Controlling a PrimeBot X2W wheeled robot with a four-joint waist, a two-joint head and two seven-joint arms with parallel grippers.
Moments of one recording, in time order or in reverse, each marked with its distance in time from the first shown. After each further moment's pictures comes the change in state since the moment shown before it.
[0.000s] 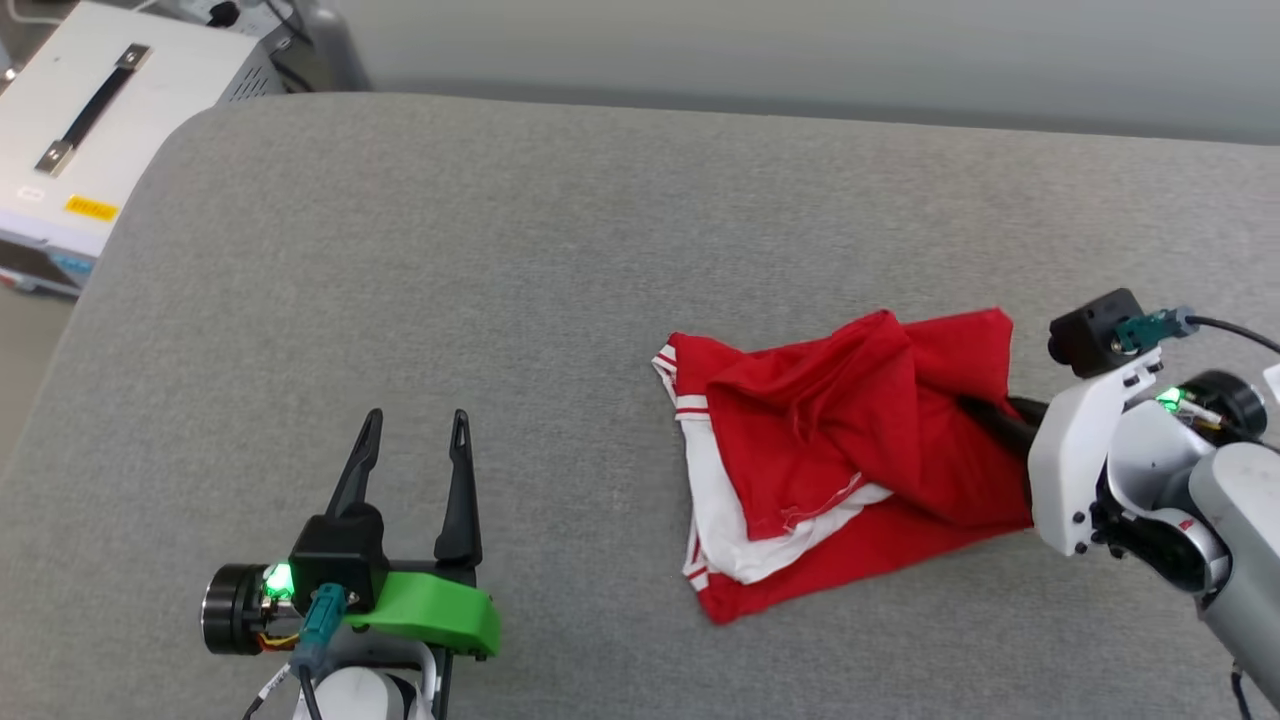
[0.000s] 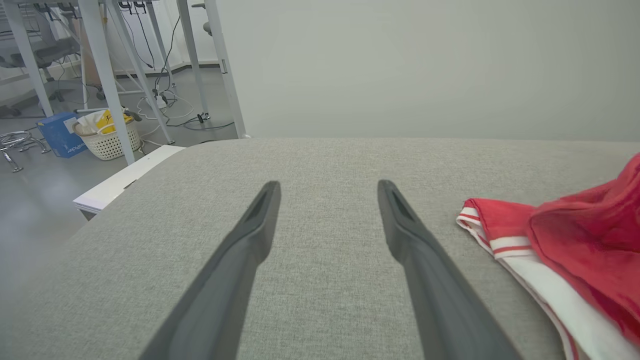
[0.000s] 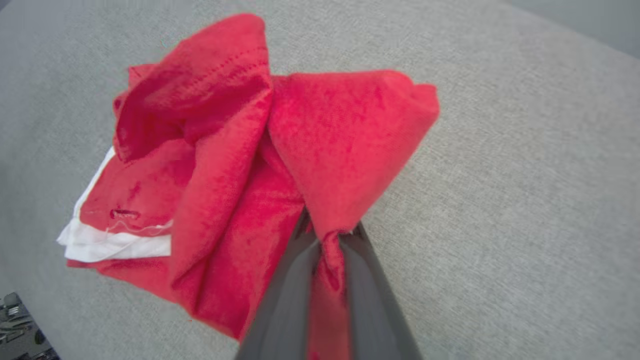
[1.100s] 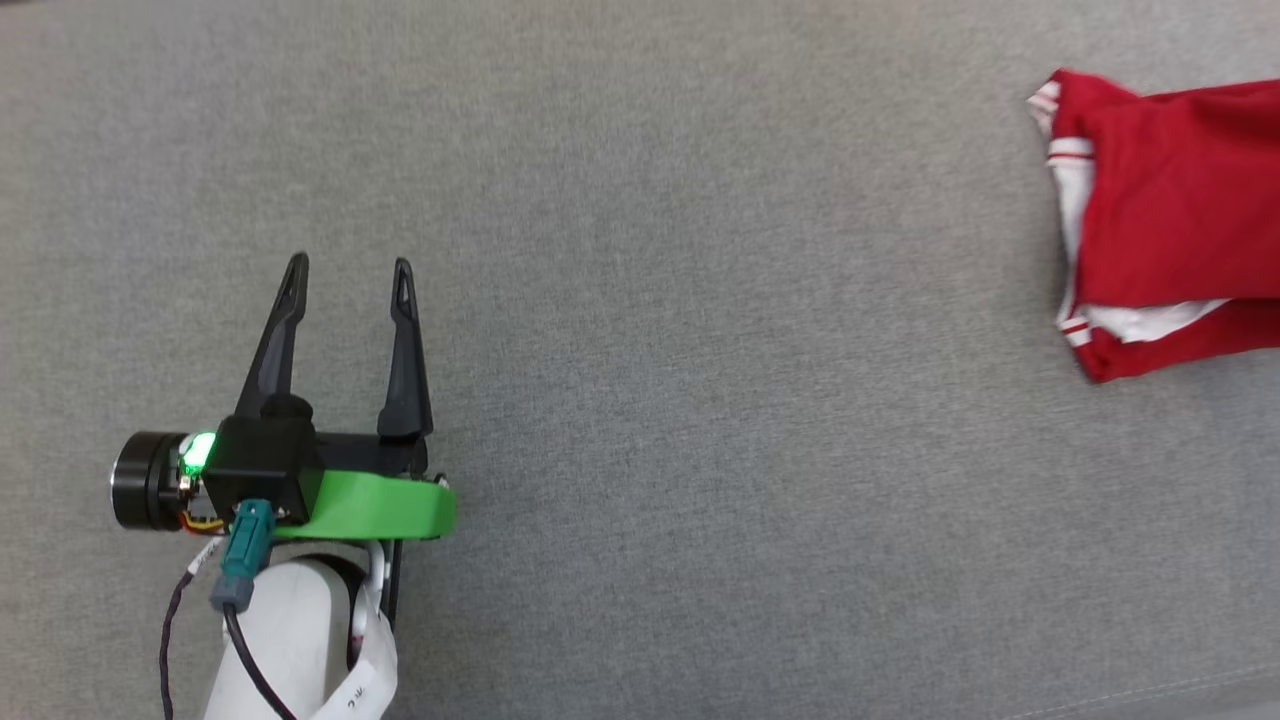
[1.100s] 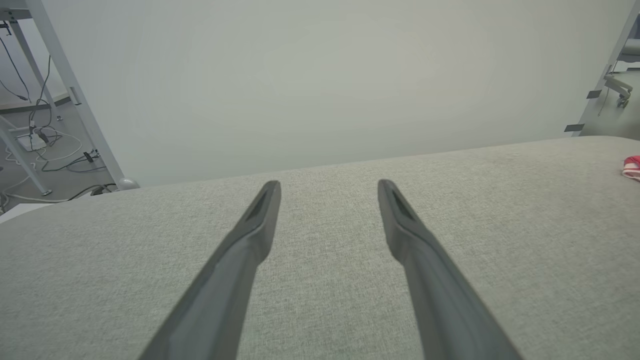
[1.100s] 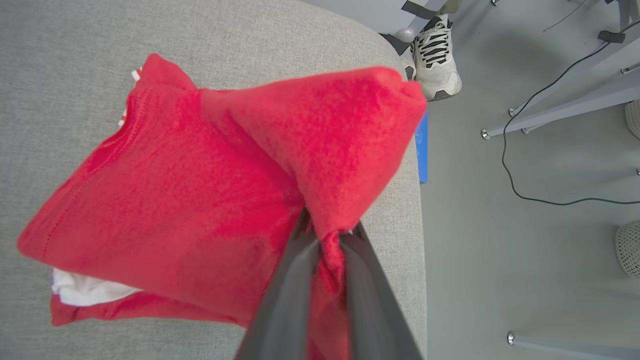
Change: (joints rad) left arm -0.139 0.039 0.048 -0.138 0.041 -0.027 0.000; right arm -0.210 -0.320 -0.233 0.129 -0.078 0.000 0.026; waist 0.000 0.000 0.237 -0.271
